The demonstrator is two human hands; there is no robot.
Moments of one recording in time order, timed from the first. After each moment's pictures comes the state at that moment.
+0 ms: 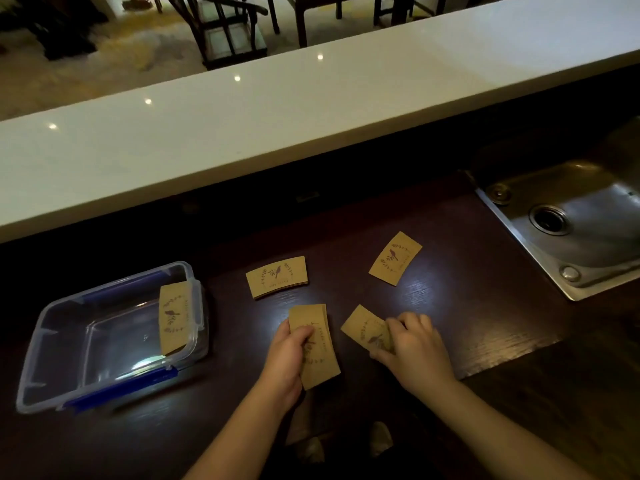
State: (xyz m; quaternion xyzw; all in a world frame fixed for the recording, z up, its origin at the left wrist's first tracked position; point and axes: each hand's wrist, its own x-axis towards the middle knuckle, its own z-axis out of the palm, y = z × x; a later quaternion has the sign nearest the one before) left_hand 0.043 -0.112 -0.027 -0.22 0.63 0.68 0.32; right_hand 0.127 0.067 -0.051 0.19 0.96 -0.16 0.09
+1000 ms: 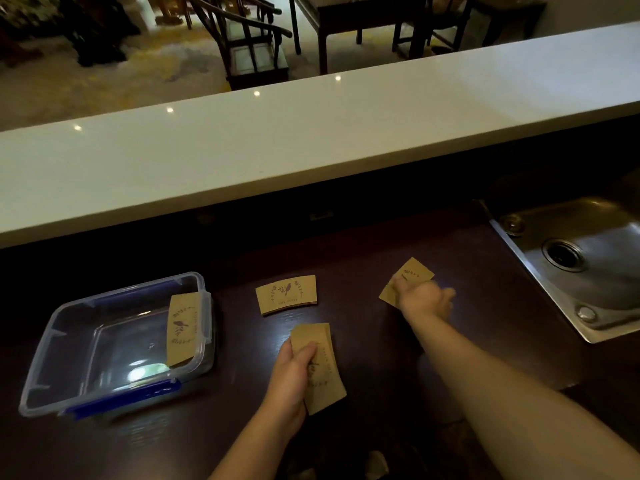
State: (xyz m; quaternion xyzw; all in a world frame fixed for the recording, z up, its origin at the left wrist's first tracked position) left_hand 0.044 -0.113 -0.015 -0.22 0.62 0.69 0.30; right_hand 0.006 0.116 -0.052 0.56 0.75 -0.35 0.00
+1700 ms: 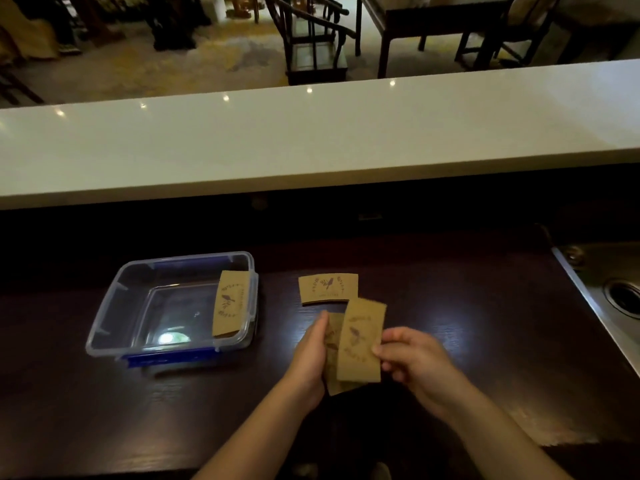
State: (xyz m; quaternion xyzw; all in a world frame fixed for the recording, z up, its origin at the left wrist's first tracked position) left_hand 0.024 -0.131 -0.018 -0.28 0.55 0.72 0.31; right_hand 0.069 0.026 0.001 0.27 0.60 -0.73 0.18
